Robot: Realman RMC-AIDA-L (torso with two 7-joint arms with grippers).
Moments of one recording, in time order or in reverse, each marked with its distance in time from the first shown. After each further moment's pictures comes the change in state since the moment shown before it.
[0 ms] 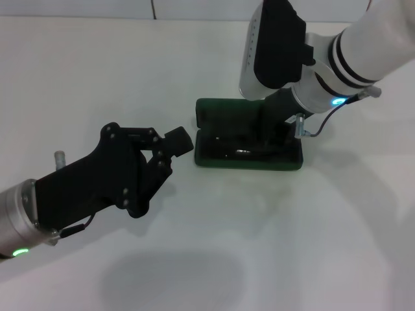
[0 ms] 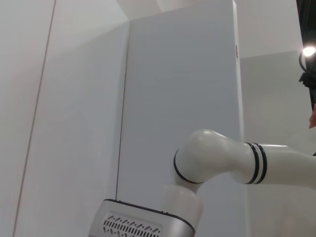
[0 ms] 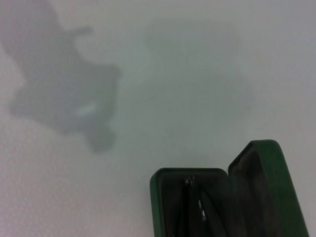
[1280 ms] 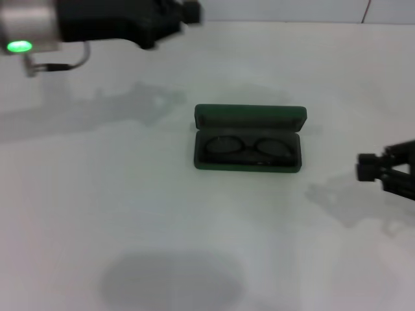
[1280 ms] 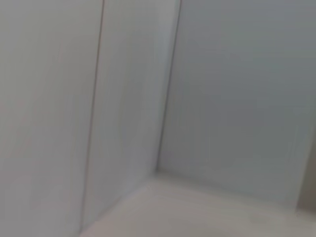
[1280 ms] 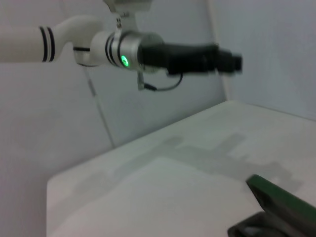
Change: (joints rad) left arm -0.384 0.198 -0.103 0.276 0.350 -0.461 -0.738; right arm -0.682 -0.003 0.815 -0.186 0.552 -0.644 -0.504
